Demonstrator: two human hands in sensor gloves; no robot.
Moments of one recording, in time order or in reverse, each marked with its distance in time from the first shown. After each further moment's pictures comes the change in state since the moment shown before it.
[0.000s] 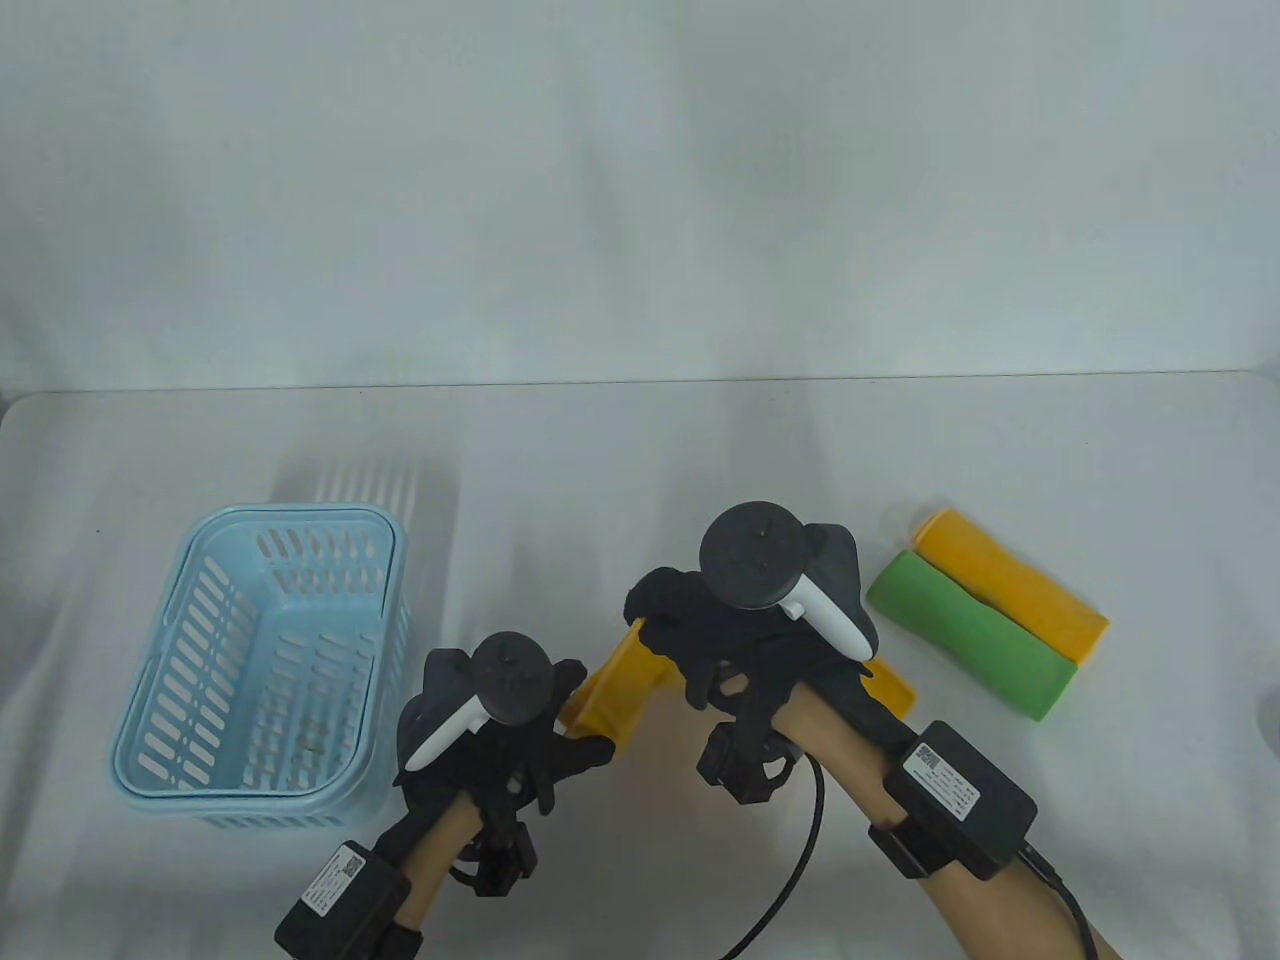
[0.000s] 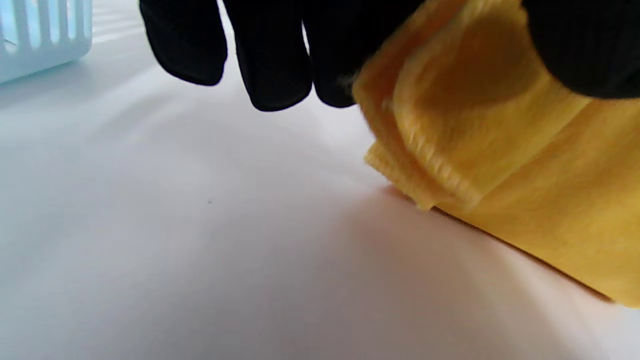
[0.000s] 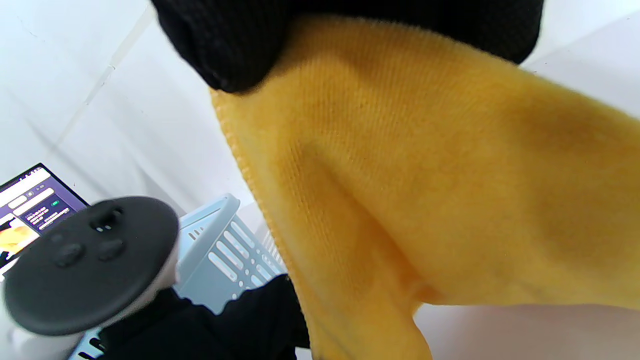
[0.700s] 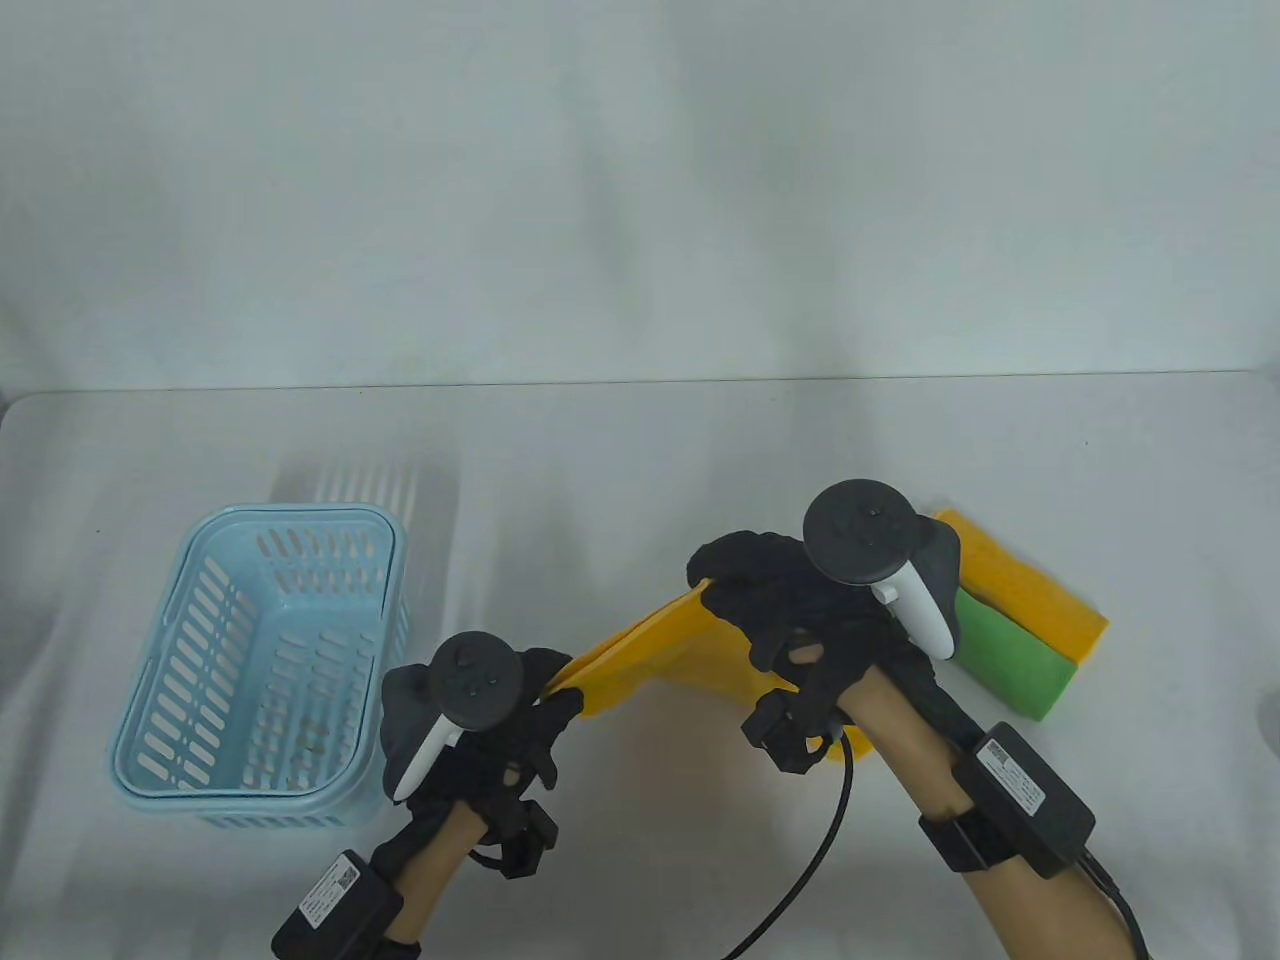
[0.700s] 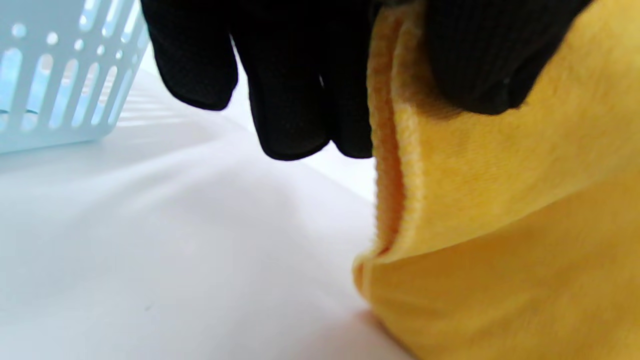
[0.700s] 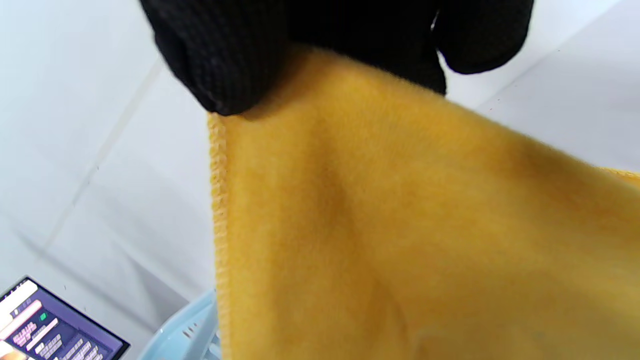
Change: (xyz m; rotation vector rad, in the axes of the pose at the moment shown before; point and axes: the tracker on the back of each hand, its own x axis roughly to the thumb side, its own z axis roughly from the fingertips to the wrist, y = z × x) left_hand -0.001 0.031 0.029 0.354 0.032 0.195; right_hand -0.043 -0.041 0.013 -0.171 0.065 -0.195
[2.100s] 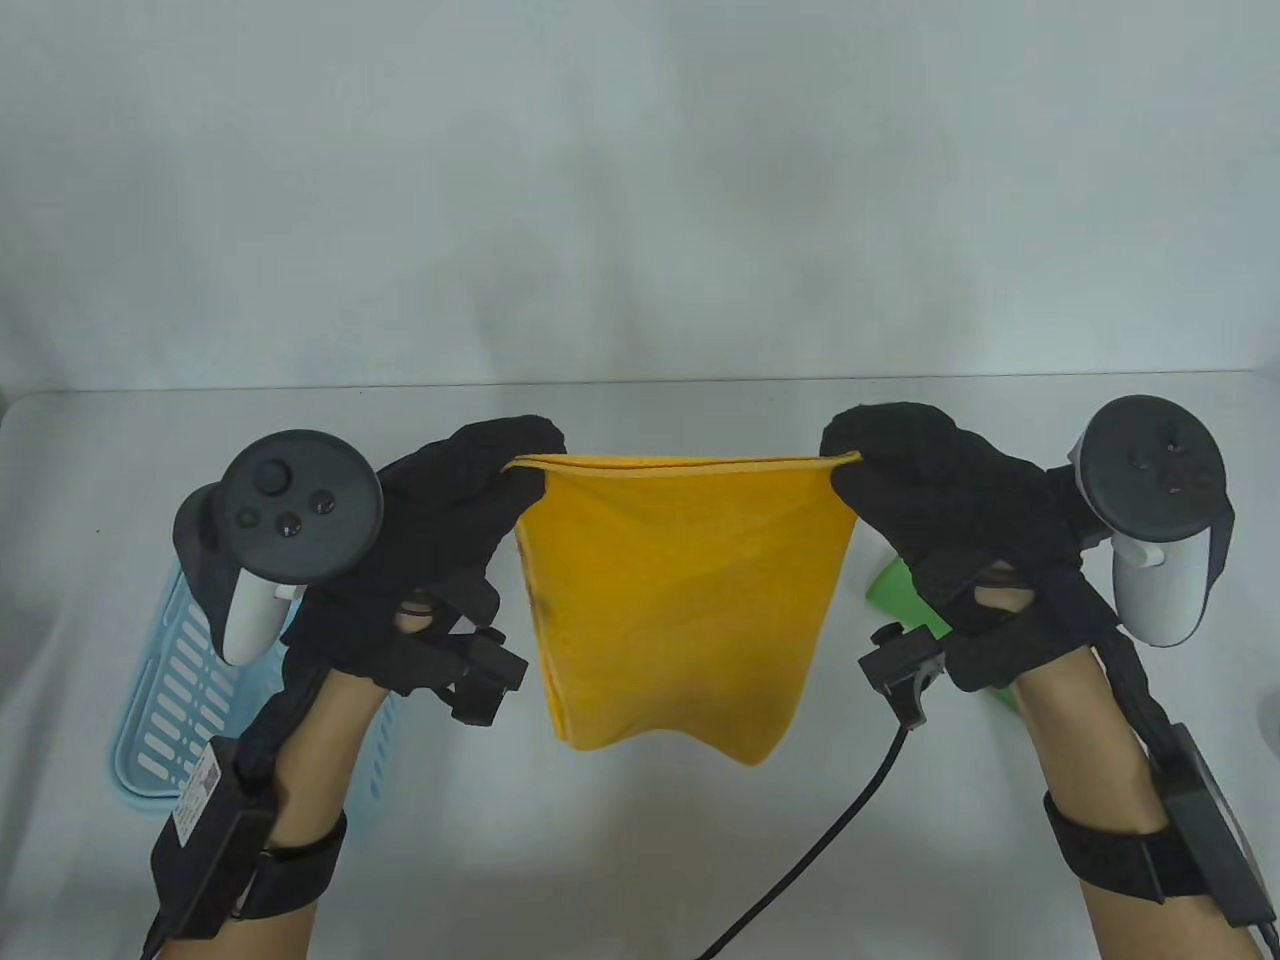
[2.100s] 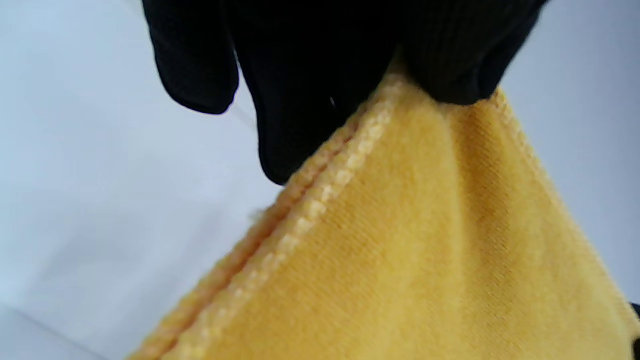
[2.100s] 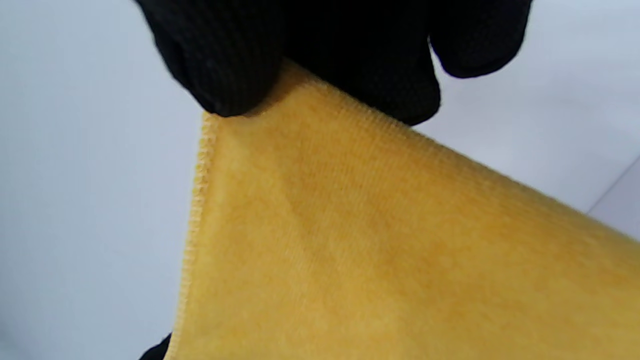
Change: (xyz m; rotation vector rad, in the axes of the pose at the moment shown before) left_hand 0.126 0.215 0.026 0.272 -0.396 0.226; right_hand 0.069 -0.131 0.062 -0.177 -0.228 -0.375
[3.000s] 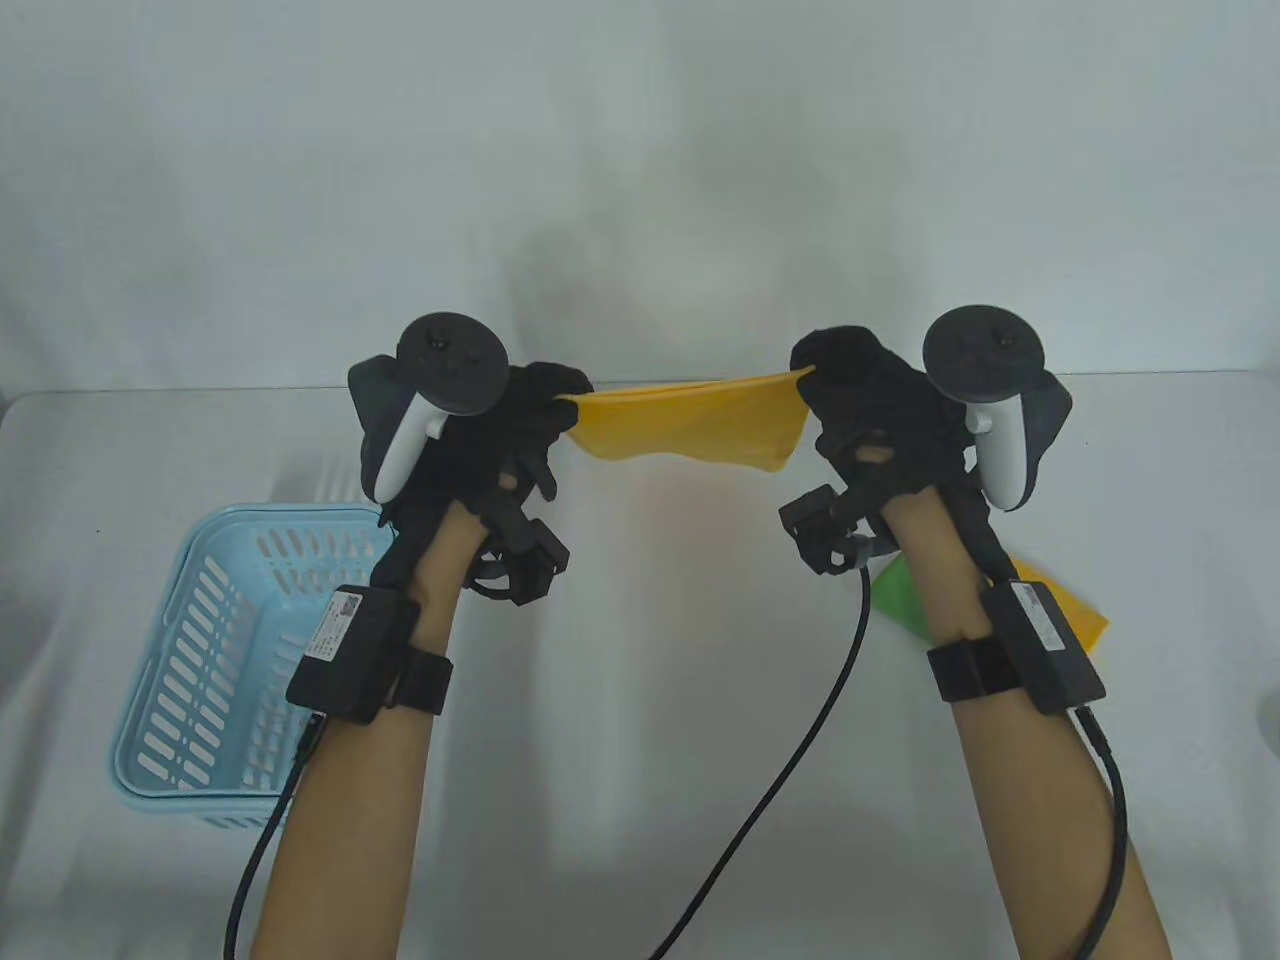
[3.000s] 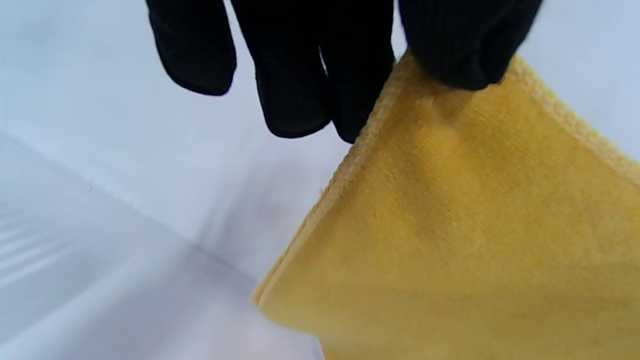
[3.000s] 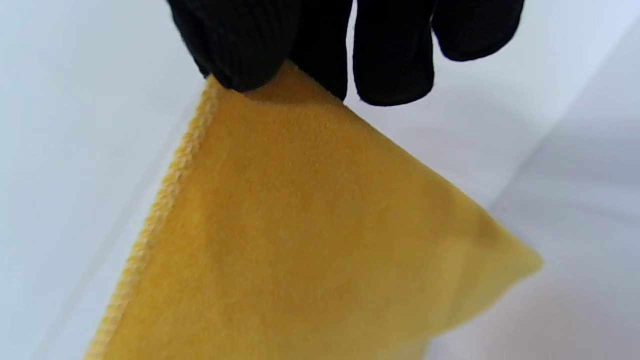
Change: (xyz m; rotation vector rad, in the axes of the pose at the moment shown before) left_hand -0.104 -0.101 -0.090 -0.228 0.417 -0.200; right_hand -0.109 0.032 -0.099 -0.157 0.341 0.255
